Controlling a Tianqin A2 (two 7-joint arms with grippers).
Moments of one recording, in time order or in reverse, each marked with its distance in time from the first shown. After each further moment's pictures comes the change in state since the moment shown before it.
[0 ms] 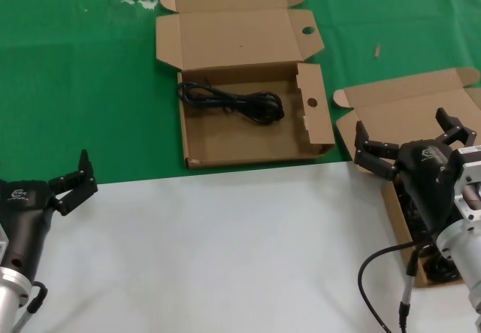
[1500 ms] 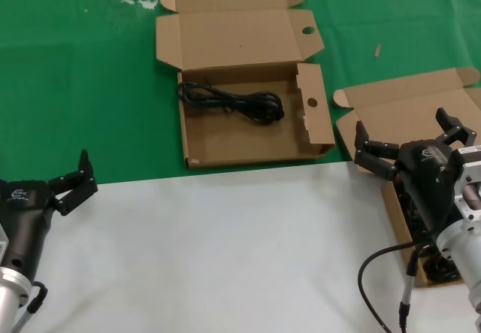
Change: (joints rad) left arm 0.000 0.000 0.000 0.000 0.000 0.000 0.000; right arm 0.000 0.000 0.000 0.000 0.000 0.000 0.000
